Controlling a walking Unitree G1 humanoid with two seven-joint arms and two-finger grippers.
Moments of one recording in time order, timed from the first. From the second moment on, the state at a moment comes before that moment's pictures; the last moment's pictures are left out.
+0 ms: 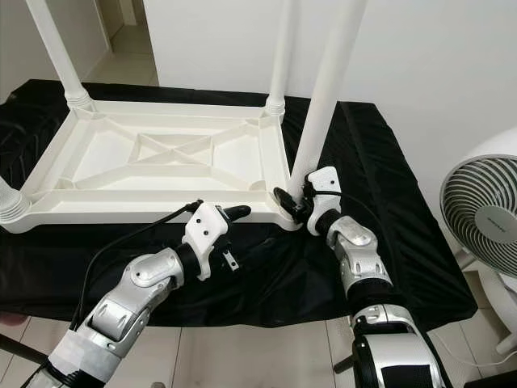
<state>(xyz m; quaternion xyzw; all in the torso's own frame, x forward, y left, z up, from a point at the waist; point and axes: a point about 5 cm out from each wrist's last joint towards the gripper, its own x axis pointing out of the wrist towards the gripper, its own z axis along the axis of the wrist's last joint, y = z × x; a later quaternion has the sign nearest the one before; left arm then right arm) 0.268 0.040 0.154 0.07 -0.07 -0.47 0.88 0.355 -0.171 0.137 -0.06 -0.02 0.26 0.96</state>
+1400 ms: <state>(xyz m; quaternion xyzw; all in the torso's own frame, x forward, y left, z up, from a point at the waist) 0.267 0.038 0.154 0.07 -0.08 -0.47 0.87 0.320 -0.114 0.133 0.02 -0.01 -0.03 1.00</state>
